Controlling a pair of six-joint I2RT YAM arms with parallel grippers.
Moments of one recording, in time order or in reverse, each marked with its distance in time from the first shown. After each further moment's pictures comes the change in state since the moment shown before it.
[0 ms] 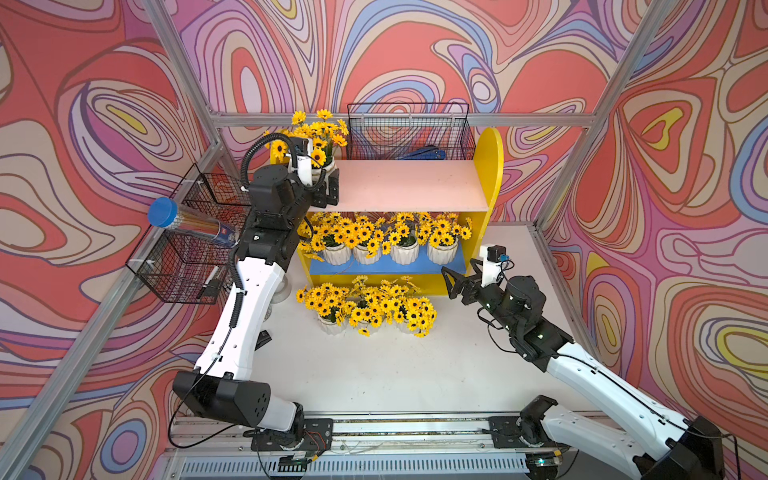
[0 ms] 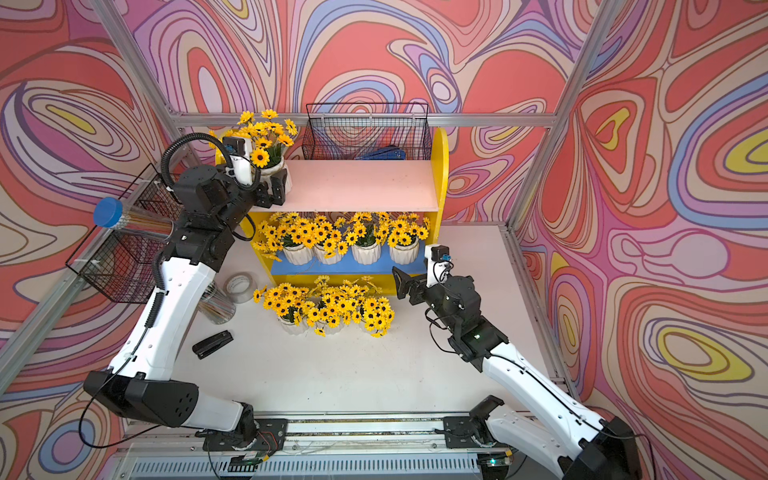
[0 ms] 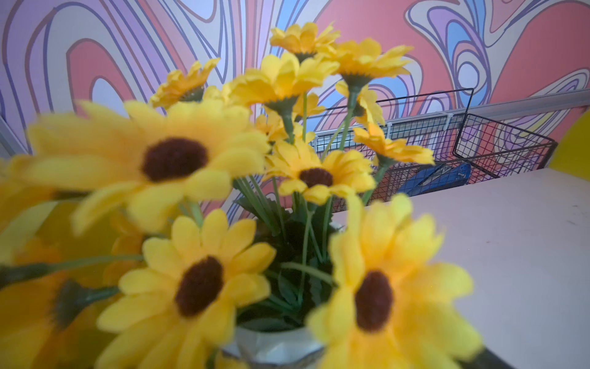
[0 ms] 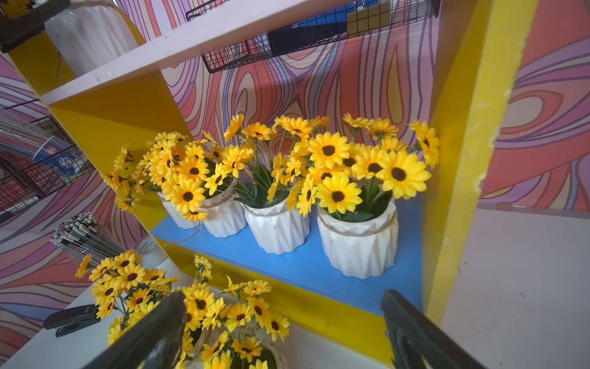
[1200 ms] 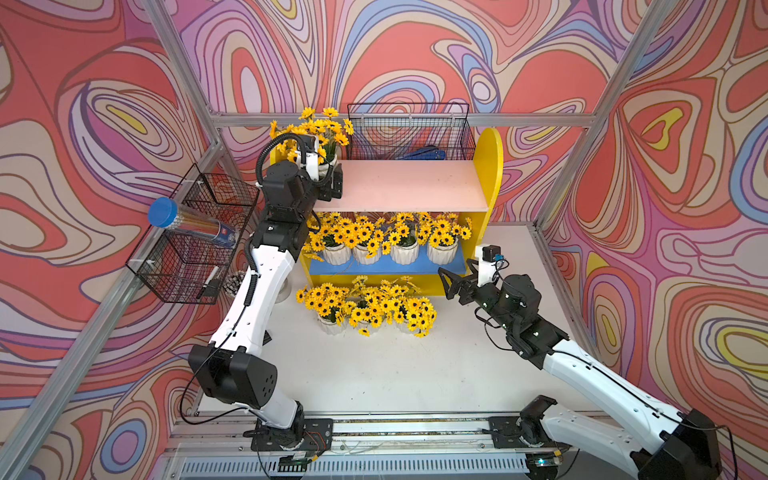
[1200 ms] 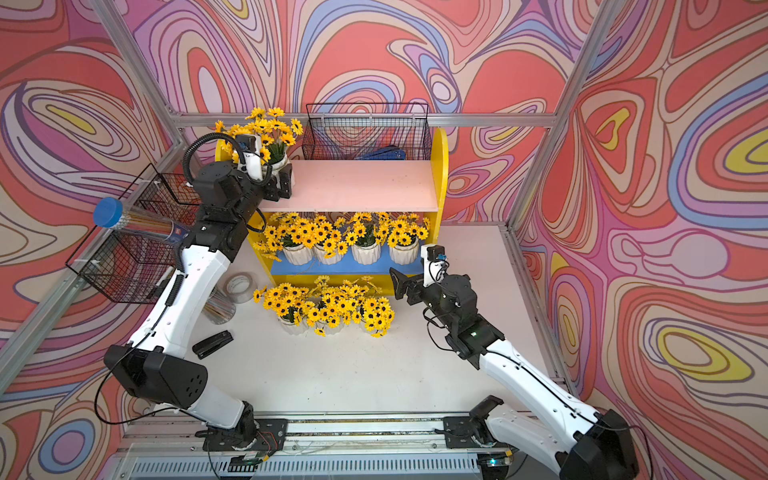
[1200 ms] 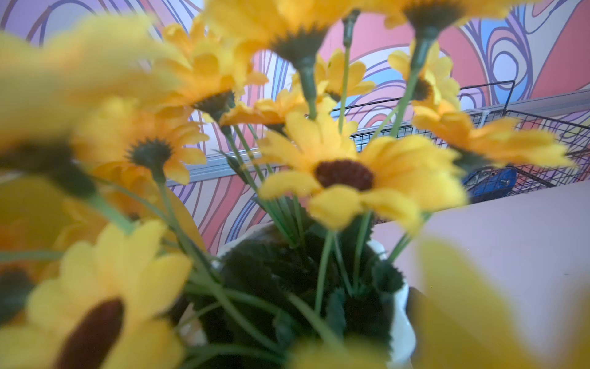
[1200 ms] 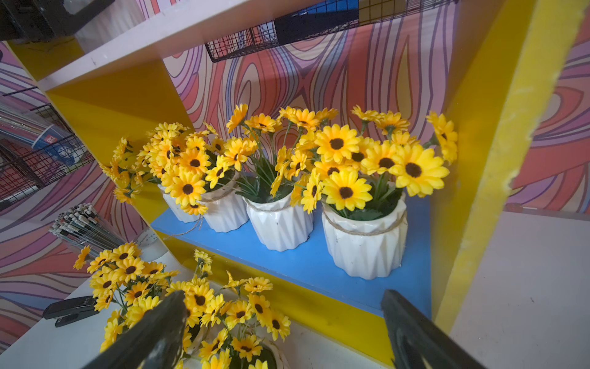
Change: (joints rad) left arm -0.002 0.106 0.018 0.121 -0.042 0.027; right arm 0.000 0.032 0.000 0.018 -0.021 -0.016
